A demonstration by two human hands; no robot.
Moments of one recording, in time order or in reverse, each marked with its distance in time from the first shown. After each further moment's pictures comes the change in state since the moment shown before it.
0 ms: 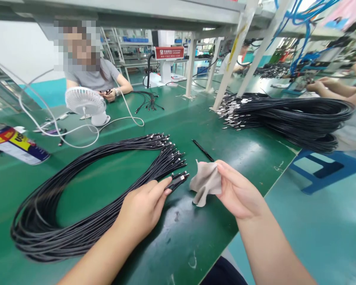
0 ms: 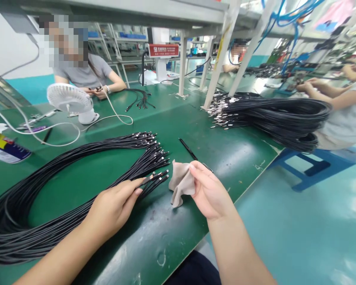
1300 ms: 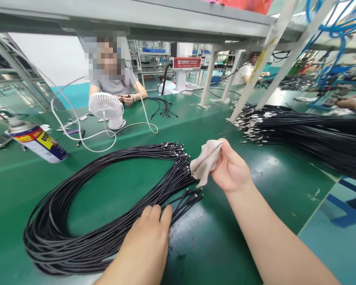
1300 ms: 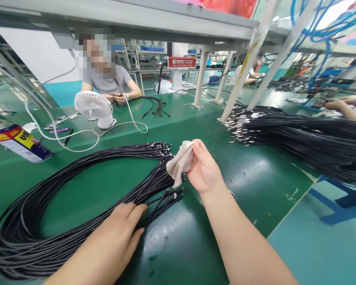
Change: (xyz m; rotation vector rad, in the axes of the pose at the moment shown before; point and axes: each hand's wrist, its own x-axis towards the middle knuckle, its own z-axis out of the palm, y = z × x) left_hand -0.009 0.020 -0.027 0.024 -0.449 -0.407; right_hand 0.099 -0.008 0.036 0.095 -0.195 -0.233
